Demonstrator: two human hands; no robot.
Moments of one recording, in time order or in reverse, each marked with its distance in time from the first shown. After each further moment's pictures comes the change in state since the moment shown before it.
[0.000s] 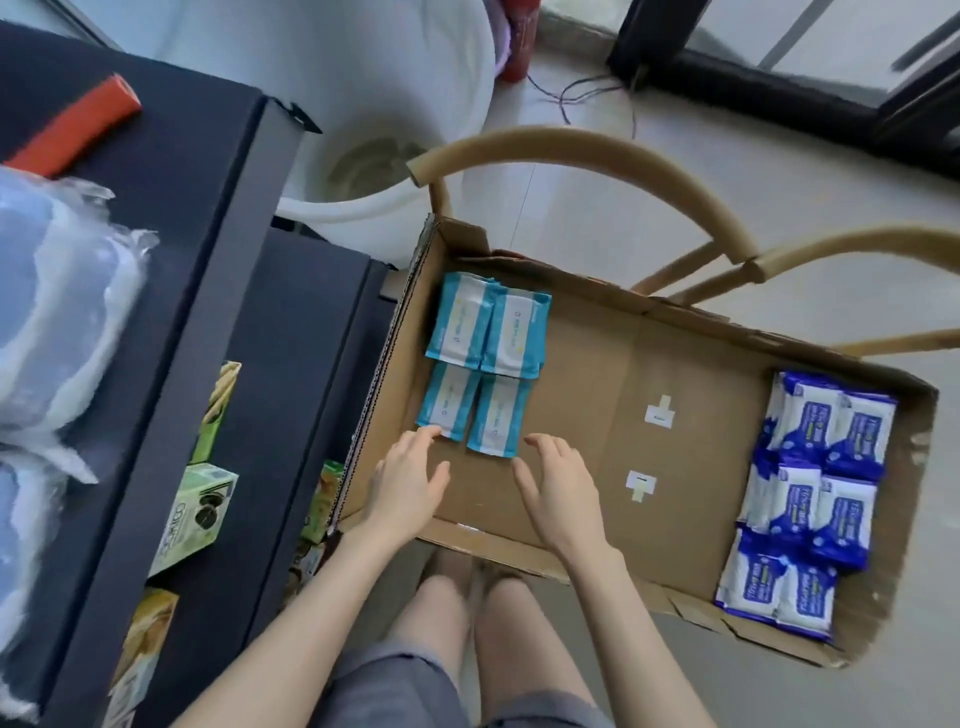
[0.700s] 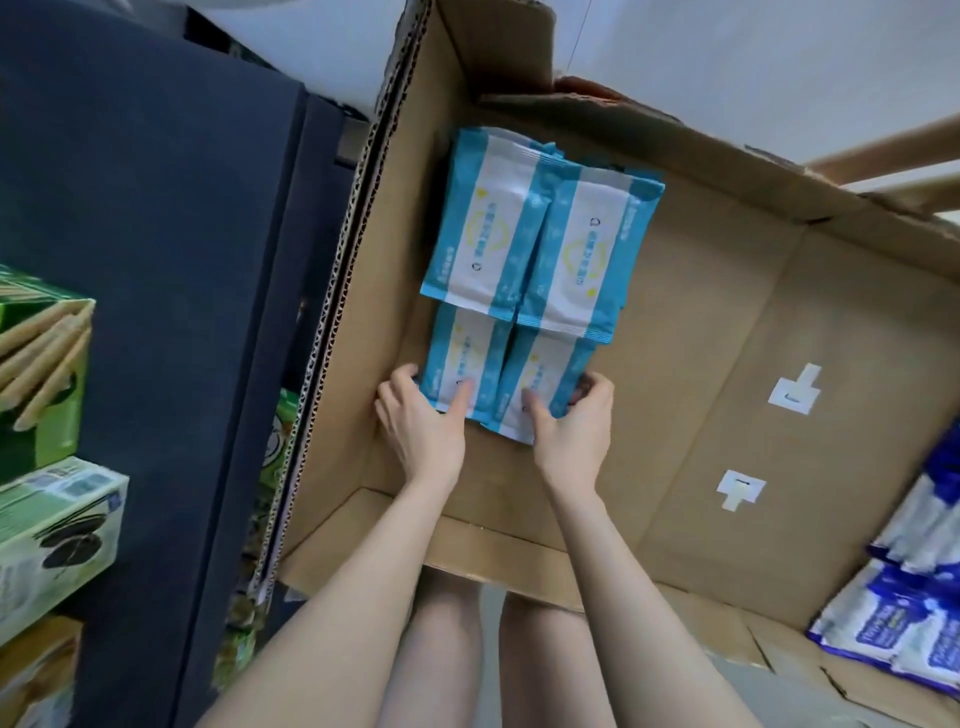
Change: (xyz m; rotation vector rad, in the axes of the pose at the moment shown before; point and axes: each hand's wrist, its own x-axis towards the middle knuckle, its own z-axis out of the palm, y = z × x) left_hand 0.156 -0.076 0.133 -0.255 0.378 -0.478; right_hand 0.155 0.069 0.160 0.381 0.194 0.459
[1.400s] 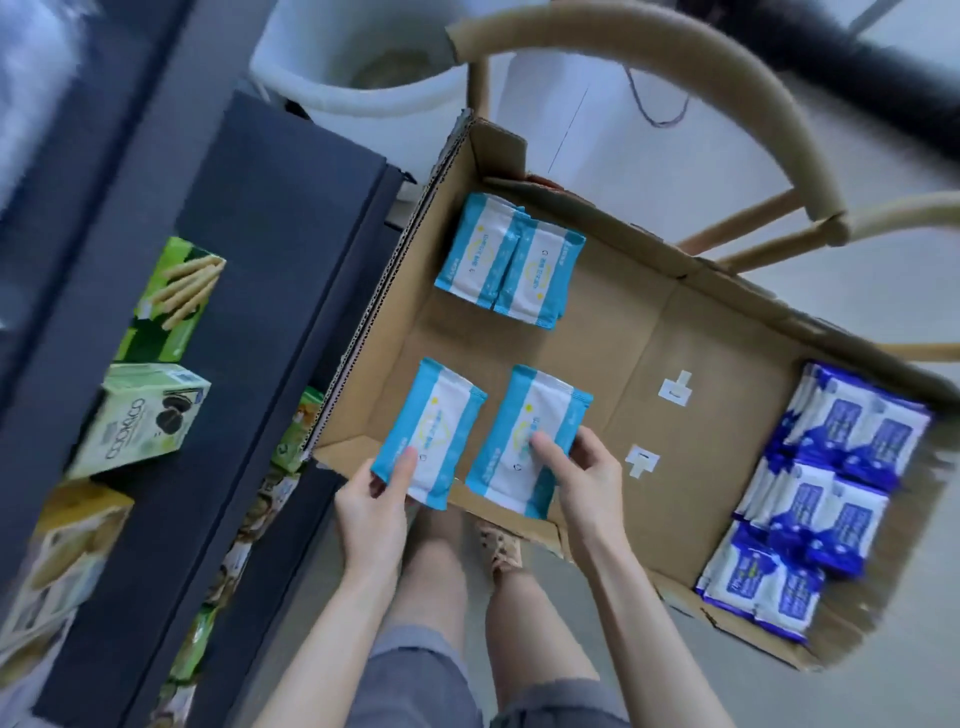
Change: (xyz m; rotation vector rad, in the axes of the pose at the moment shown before) left_hand -0.172 -0.019 -0.131 -0.787 -0.054 -0.127; right_hand -0.141 -0.017 -0.154 0.563 -0.317 0.031
